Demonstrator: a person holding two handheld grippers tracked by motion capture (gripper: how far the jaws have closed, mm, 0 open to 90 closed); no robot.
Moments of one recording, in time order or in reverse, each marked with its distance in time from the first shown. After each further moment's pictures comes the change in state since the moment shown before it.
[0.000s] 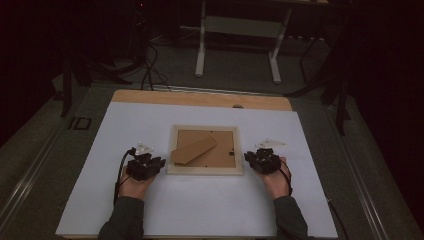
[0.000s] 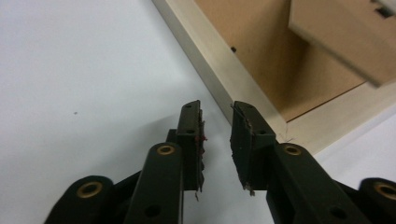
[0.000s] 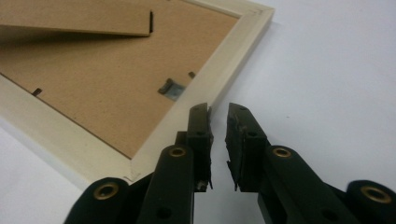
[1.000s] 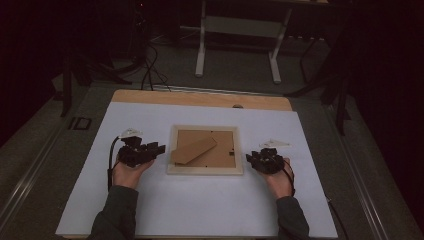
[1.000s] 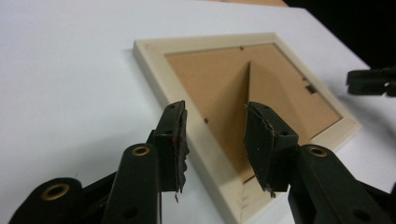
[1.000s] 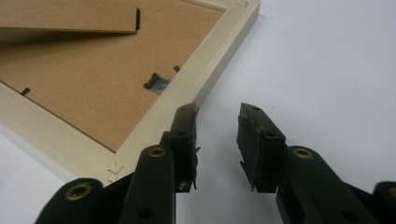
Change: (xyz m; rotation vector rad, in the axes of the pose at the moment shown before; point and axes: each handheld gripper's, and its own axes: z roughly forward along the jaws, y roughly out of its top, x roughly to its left) left arm 0.020 0.041 -0.023 -0.102 -0.167 -0.109; right arm -0.010 -0.005 -0.001 0.000 0.006 0.034
